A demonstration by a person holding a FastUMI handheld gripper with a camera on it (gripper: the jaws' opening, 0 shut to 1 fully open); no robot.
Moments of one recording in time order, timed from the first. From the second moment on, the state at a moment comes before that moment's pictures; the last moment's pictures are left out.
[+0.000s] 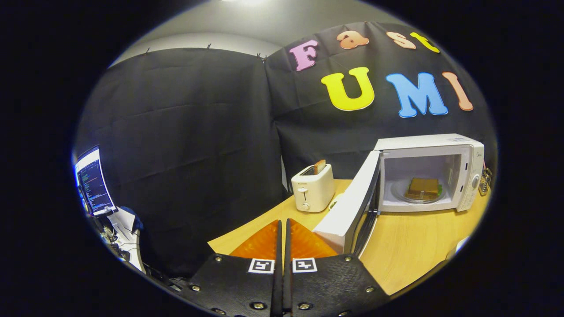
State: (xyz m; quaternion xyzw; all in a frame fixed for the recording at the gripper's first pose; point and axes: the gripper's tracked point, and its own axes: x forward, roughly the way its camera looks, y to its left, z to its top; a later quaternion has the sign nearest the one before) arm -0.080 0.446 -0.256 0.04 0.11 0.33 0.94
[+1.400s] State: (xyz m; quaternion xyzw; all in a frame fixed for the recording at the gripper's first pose) arm 0.003 0.200 -0.250 0.01 0.03 0.08 1.00
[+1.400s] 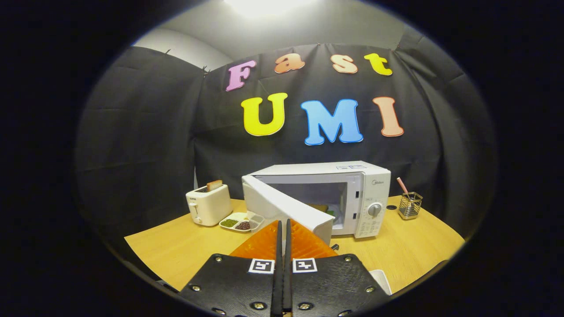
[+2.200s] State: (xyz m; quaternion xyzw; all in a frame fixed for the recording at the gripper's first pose) arm 0.078 0.127 -0.246 0.01 0.02 0.01 1.00
